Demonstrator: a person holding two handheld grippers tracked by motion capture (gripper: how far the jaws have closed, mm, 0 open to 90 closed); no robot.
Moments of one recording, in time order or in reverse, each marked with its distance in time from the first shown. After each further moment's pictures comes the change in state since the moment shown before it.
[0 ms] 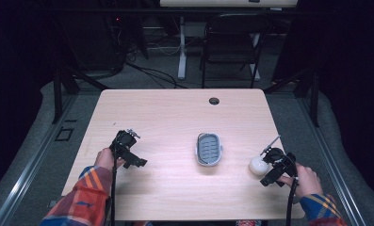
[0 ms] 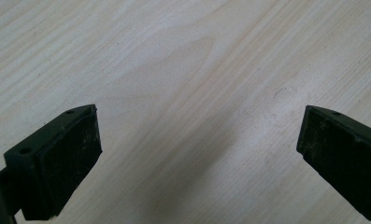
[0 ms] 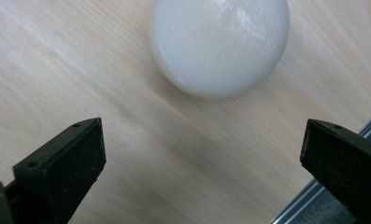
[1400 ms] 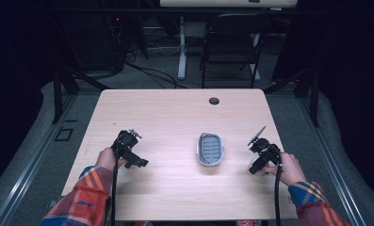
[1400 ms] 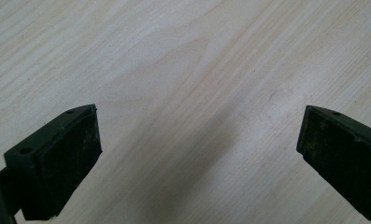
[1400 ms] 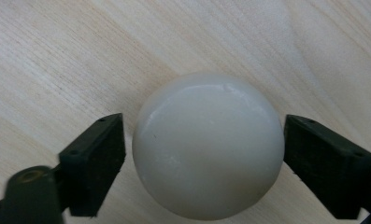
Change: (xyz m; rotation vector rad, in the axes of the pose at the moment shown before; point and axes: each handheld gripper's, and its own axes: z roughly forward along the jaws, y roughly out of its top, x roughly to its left) left arm -0.002 0.003 0.003 0.010 -0.013 0.005; right arm -0.008 0.047 0.023 0.001 0.023 0.001
